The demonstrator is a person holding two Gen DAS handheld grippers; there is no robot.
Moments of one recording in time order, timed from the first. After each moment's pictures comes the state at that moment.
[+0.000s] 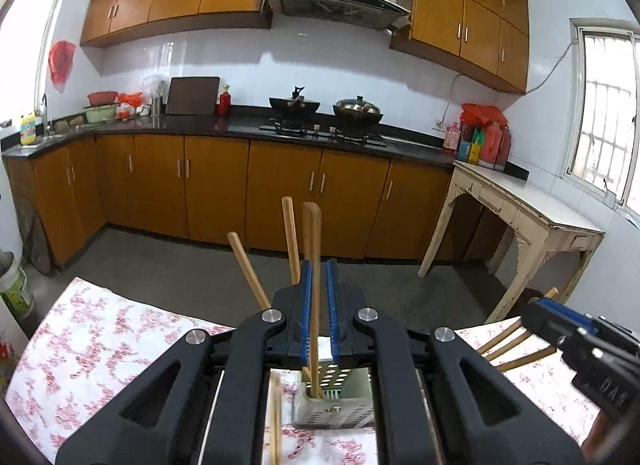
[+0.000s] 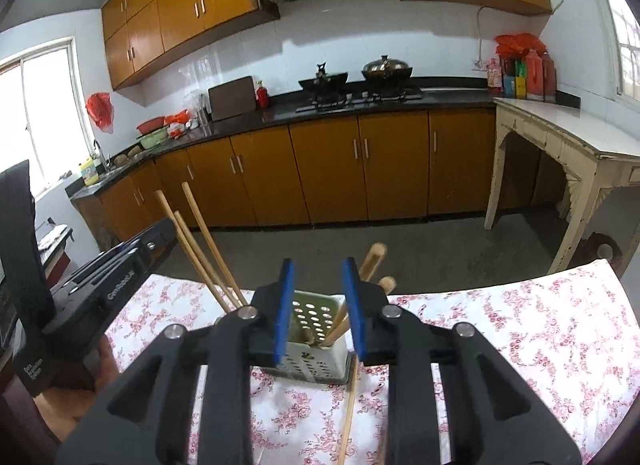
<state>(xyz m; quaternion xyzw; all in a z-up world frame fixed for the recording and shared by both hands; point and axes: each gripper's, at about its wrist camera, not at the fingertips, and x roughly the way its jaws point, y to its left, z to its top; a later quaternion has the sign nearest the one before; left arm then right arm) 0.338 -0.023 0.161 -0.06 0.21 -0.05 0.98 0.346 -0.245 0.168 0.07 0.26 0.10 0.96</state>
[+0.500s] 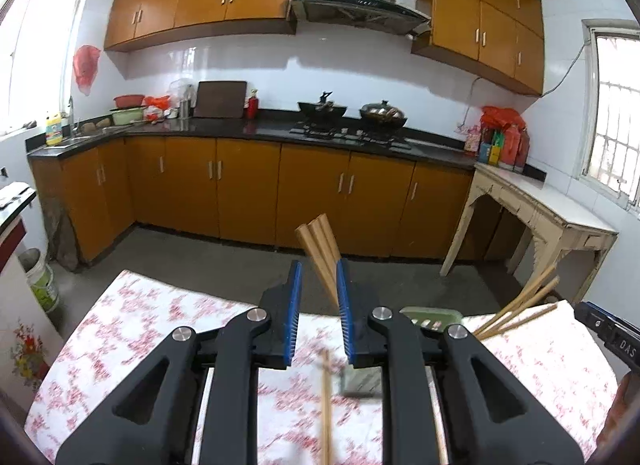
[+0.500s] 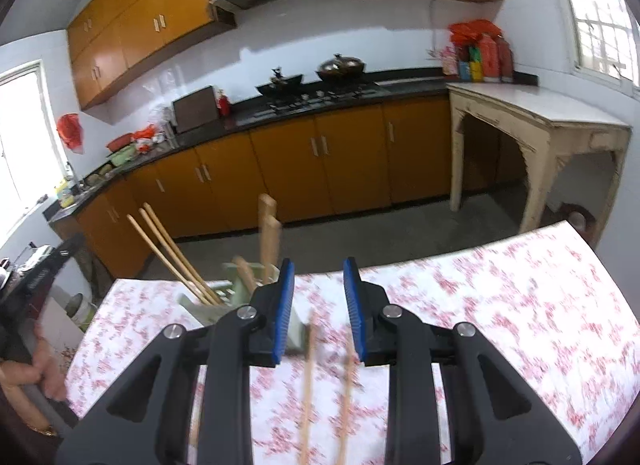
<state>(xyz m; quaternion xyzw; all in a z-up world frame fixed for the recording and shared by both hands) 0.290 0.017 0.165 -0.06 0.21 0.00 0.98 0.296 -0.307 0.147 0.10 0.27 0.03 0.96</state>
